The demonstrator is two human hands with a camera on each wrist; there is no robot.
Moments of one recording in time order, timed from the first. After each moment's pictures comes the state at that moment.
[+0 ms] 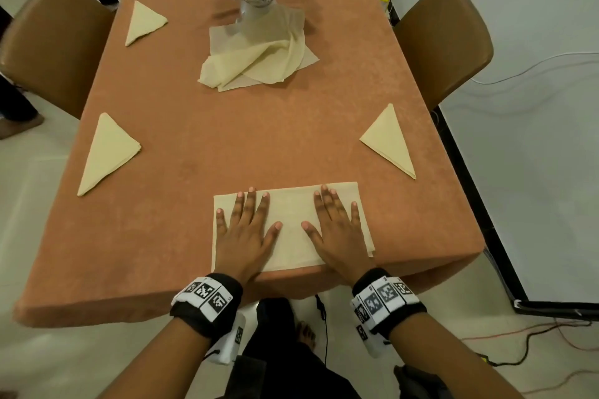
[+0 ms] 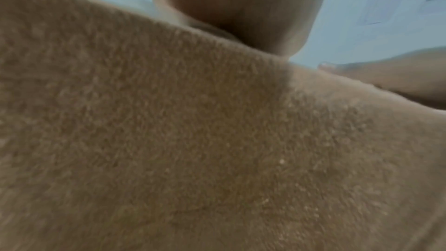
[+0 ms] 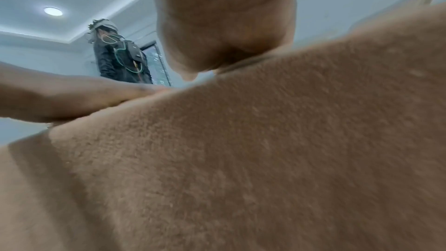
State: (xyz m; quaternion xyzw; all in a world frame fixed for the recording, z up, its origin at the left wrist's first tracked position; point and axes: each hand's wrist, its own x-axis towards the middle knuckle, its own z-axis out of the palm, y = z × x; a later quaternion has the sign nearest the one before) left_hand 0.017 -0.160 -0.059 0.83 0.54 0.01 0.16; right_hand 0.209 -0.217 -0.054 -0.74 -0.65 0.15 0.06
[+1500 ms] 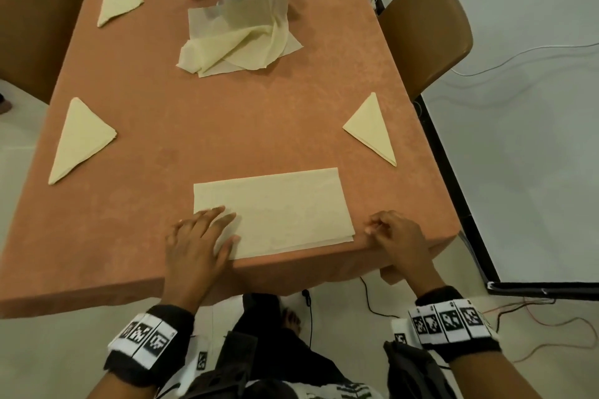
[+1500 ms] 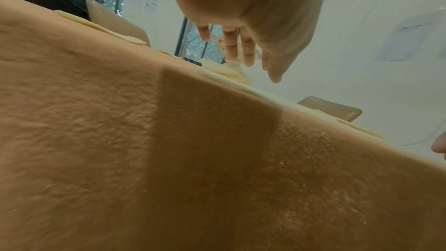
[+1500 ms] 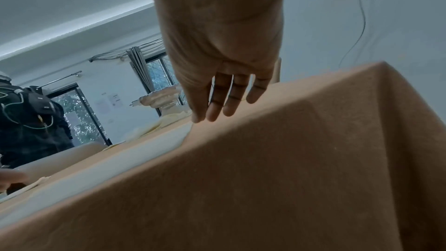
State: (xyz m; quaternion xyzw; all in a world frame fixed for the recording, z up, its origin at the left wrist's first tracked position) left_hand -0.031 -0.194 -0.032 0.84 0.52 0.09 0.14; right_hand 0.313 -0.295 -0.025 -0.81 -0.51 0.21 0.21
